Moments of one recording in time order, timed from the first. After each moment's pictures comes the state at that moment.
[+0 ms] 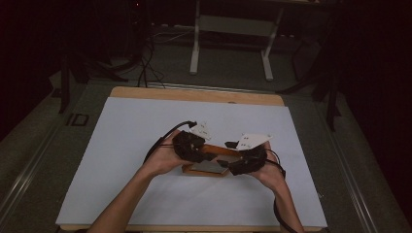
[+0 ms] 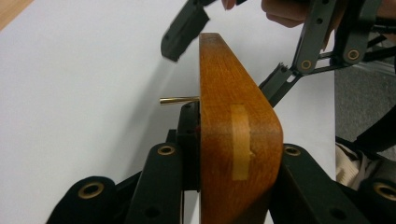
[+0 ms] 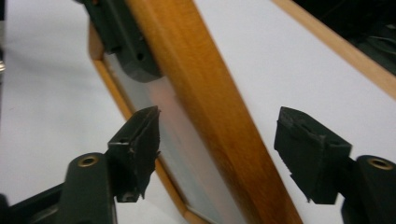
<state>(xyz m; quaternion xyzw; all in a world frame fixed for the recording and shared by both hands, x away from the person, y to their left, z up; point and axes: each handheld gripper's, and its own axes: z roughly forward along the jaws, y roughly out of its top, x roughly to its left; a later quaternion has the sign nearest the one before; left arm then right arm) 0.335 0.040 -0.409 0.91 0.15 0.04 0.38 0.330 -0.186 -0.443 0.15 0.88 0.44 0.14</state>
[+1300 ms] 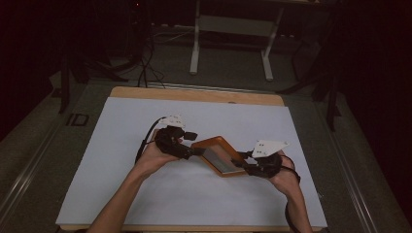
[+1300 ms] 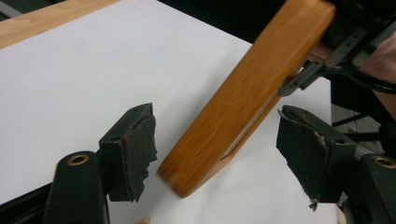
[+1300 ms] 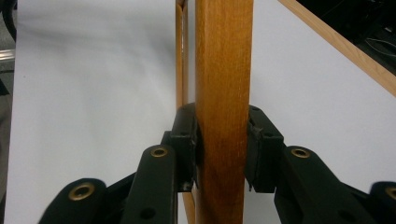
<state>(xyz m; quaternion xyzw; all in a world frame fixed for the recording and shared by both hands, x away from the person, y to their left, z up) 0.353 0.093 -0.435 0.83 0.25 0.02 0.50 0.317 -0.226 -0.447 0.14 0.88 0.44 0.14</state>
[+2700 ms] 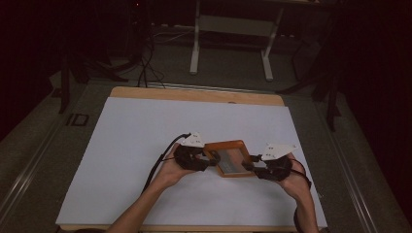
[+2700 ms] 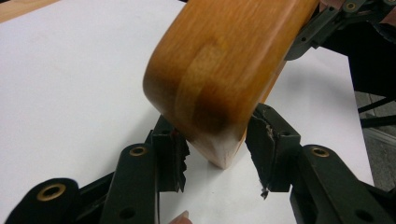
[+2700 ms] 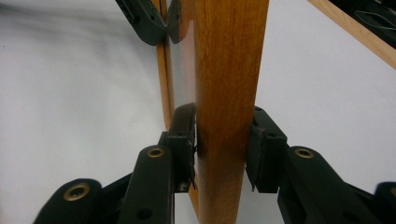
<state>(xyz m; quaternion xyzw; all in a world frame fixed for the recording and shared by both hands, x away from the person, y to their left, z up) 0.339 0.041 -0.483 0.84 0.21 0.04 0.50 0.313 -0.254 -0.454 0.17 0.89 0.40 0.15</state>
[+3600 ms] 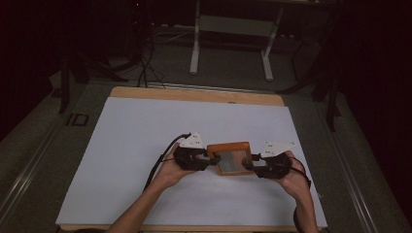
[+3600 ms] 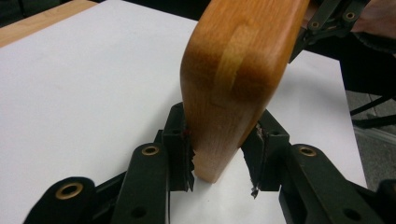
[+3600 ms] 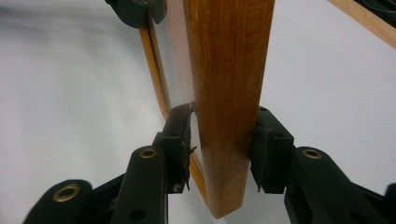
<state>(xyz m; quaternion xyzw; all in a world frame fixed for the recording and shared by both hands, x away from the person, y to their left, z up) 0.334 0.043 -0.474 0.84 0.19 0.06 0.51 0.321 -0.255 -0.457 0.19 0.89 0.40 0.13</state>
